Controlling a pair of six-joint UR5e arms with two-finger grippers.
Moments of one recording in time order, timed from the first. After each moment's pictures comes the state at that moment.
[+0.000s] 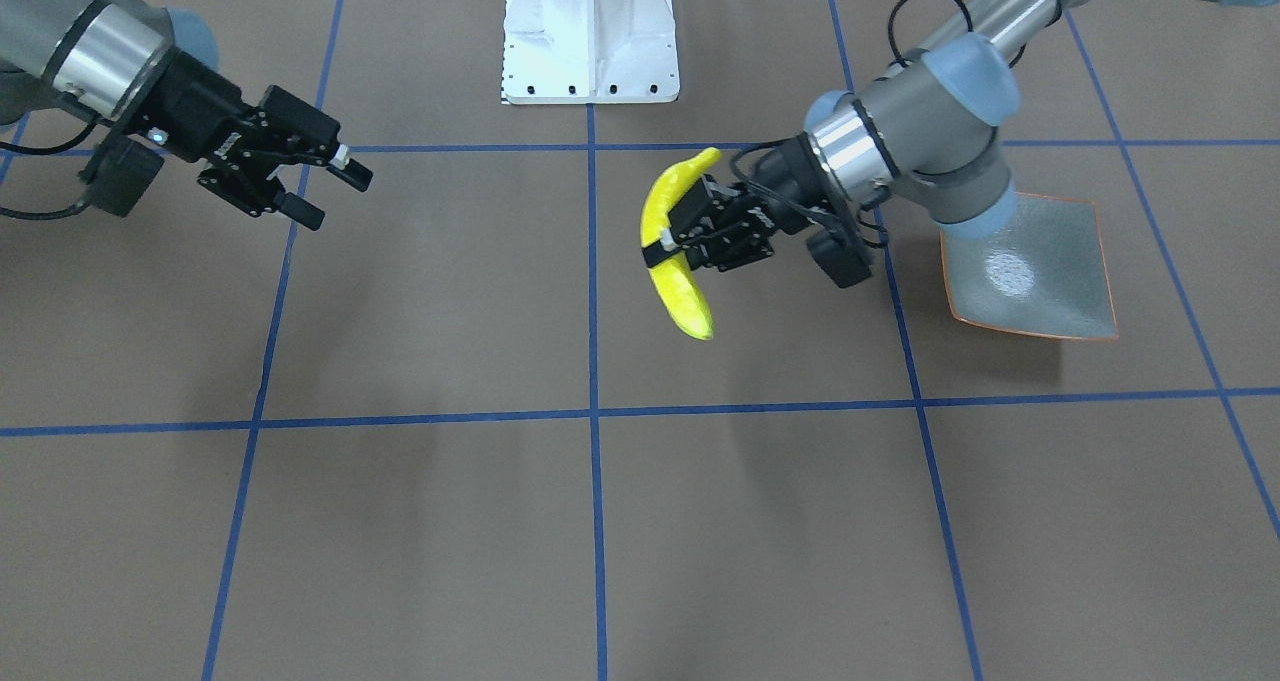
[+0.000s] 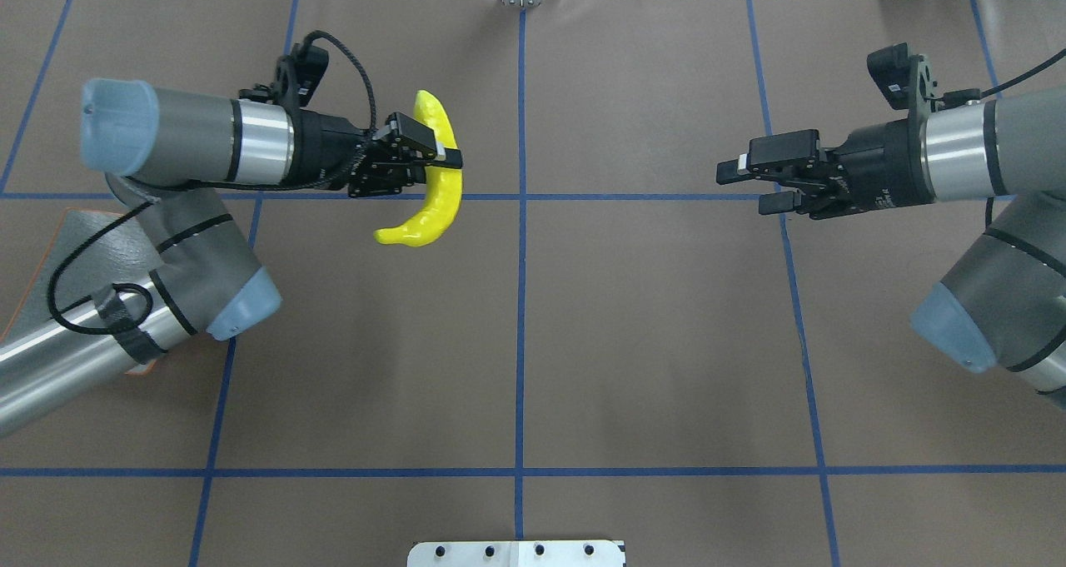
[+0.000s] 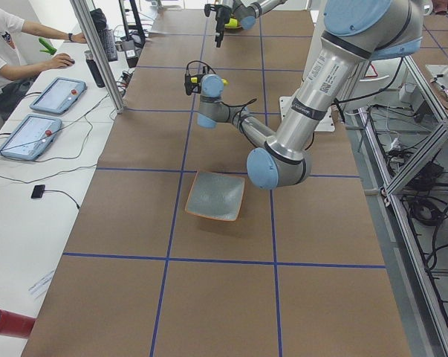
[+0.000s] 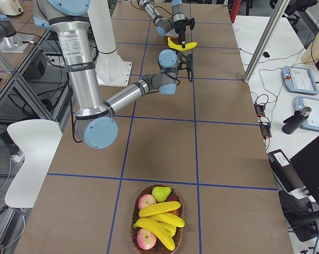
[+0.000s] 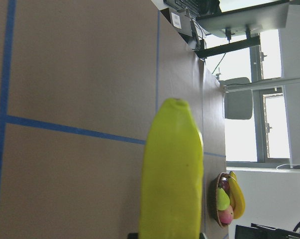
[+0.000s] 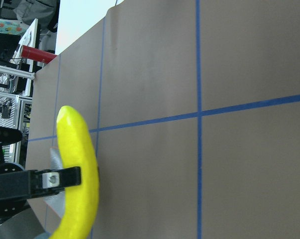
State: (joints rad) left arm -0.80 -2.07 -1.45 -2.91 -2.14 -1.73; right arm 0.91 -1.41 1.82 -0.49 2.24 1.57
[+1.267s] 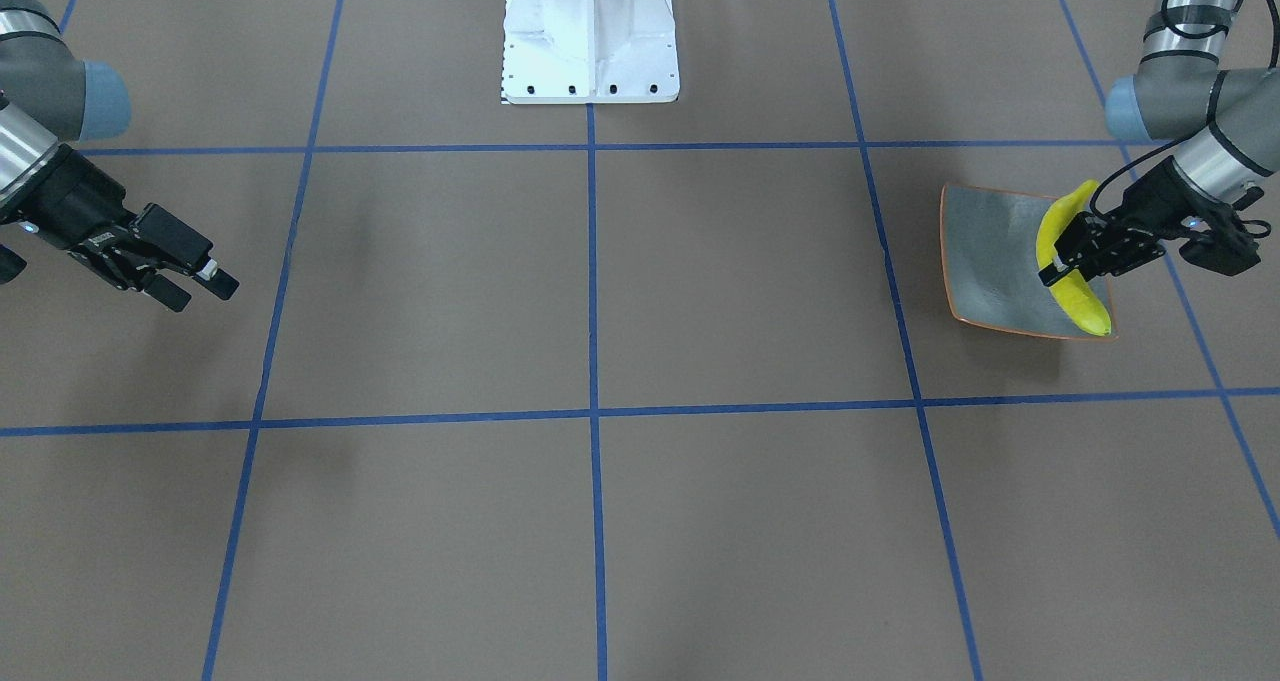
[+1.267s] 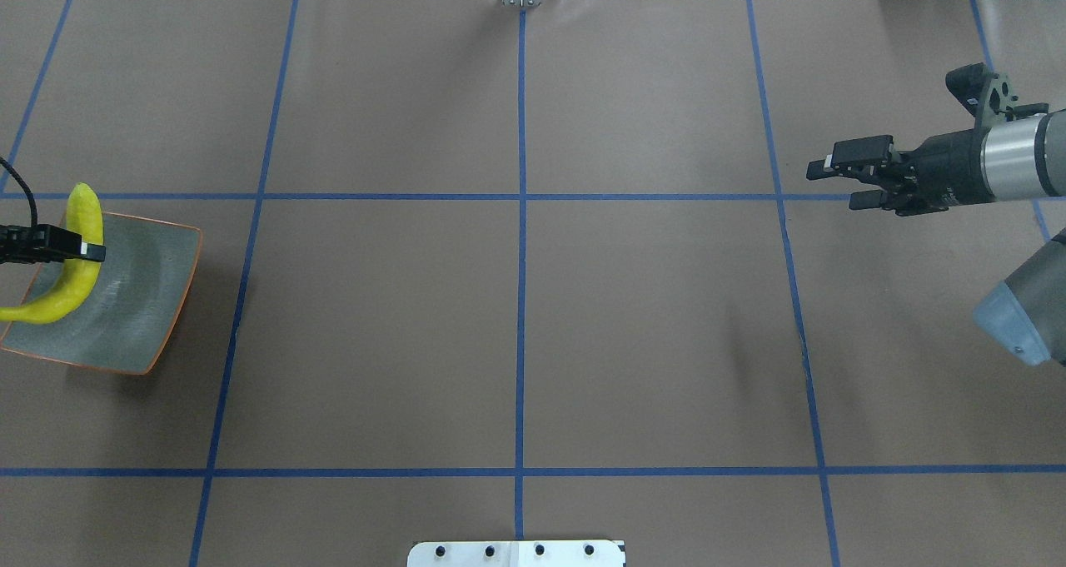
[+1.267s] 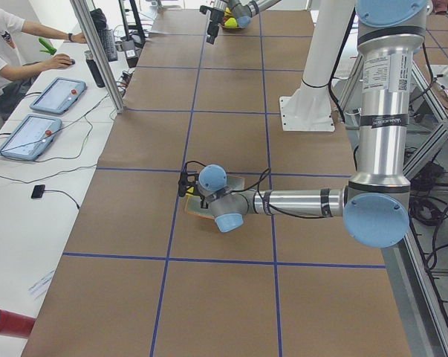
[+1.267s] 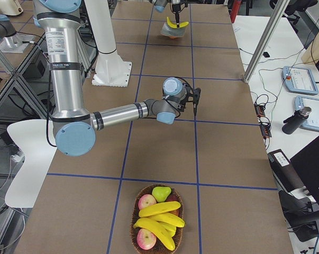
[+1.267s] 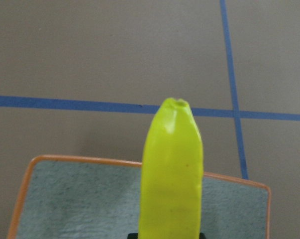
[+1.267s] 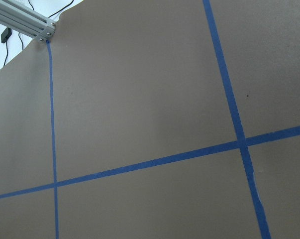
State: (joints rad) left arm -1.05 -1.52 -1.45 -2.76 -2.33 -1.05; right arm 0.98 -1.49 1.68 -0.49 2.21 1.48
